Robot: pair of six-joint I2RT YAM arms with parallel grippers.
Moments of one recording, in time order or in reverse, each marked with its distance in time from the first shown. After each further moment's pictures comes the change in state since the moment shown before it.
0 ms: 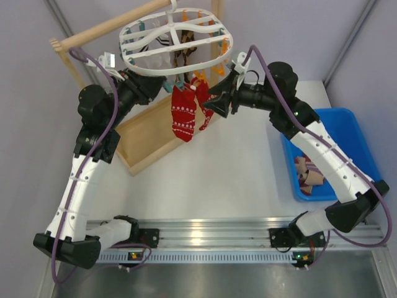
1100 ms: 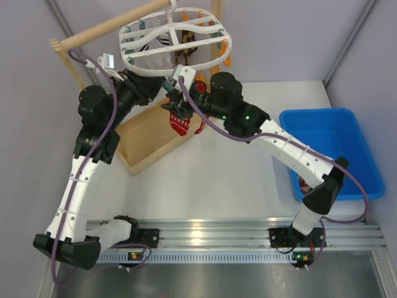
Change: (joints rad) left arm 0.000 -0.006 -0.002 -0.017 -0.016 -0.034; right arm 0.320 0.261 0.191 0.127 0.349 -0.203
